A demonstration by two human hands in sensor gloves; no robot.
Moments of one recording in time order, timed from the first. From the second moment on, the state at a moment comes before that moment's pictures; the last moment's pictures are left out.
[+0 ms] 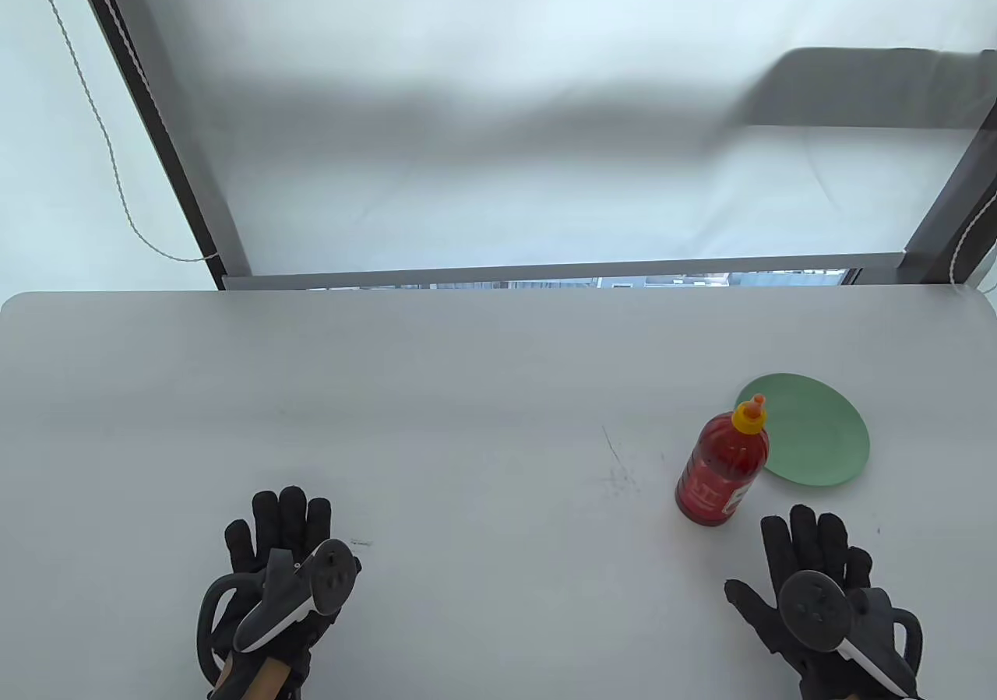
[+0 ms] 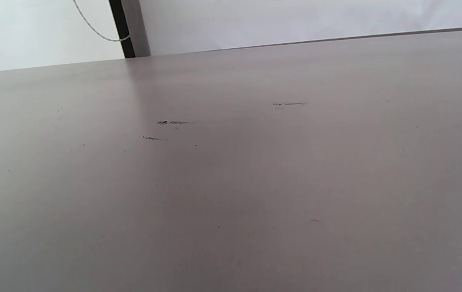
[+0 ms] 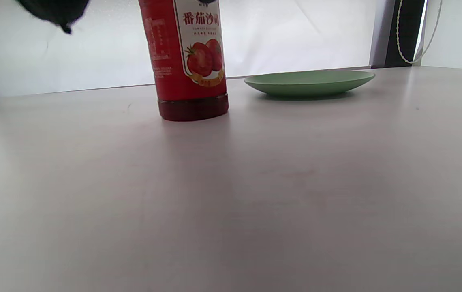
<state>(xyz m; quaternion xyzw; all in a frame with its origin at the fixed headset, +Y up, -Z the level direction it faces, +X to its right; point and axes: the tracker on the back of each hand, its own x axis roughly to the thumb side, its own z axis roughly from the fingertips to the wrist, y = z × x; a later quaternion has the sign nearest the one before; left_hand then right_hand) -0.230 -0.731 -0.265 -0.13 -0.01 -0.04 0.99 0.311 -0.733 -0.238 0.00 0.02 1.00 0.06</state>
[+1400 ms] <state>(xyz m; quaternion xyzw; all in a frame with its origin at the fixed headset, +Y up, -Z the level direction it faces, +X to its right) -0.225 -0.733 -0.267 -0.14 -0.04 -0.04 0.99 0.358 -0.763 -0.387 -0.05 -0.01 0.99 -0.15</state>
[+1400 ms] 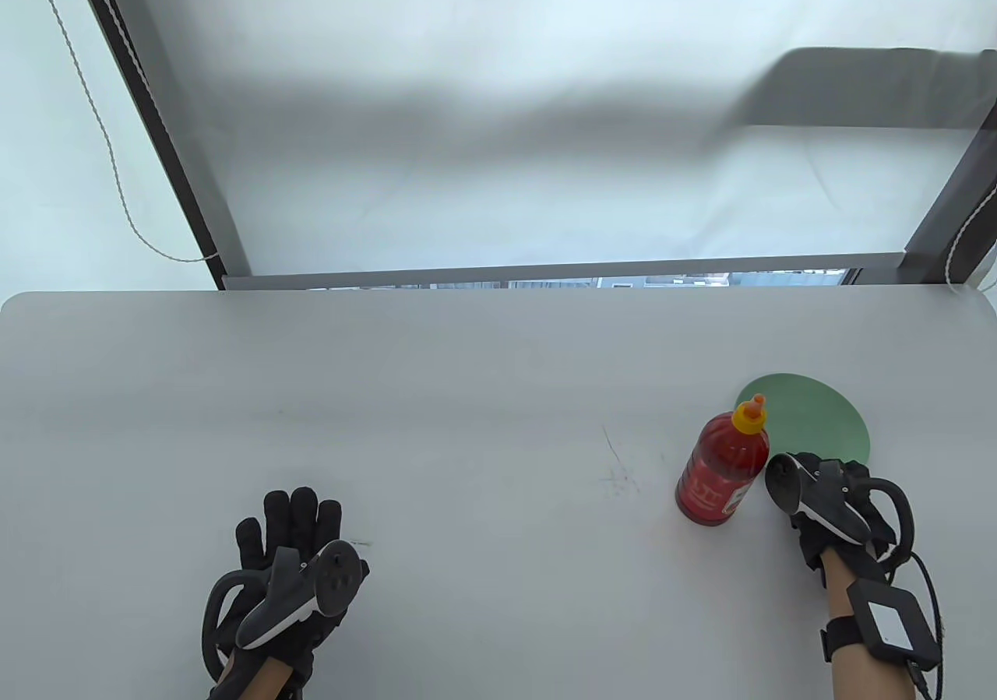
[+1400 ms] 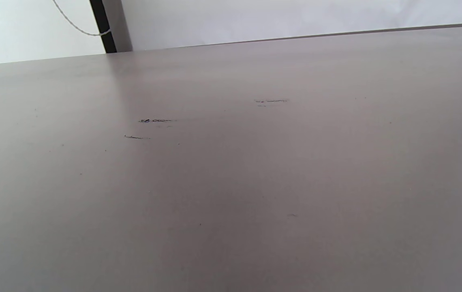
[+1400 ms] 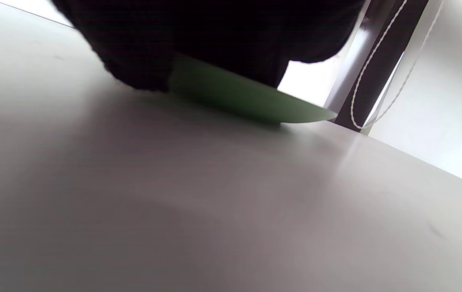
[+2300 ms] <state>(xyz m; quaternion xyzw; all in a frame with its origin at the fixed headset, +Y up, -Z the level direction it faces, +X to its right) -0.230 -0.730 -0.265 -0.13 -0.02 -0.03 0.99 0.358 -0.682 -0.285 -0.05 -0.11 0.98 -0.16</state>
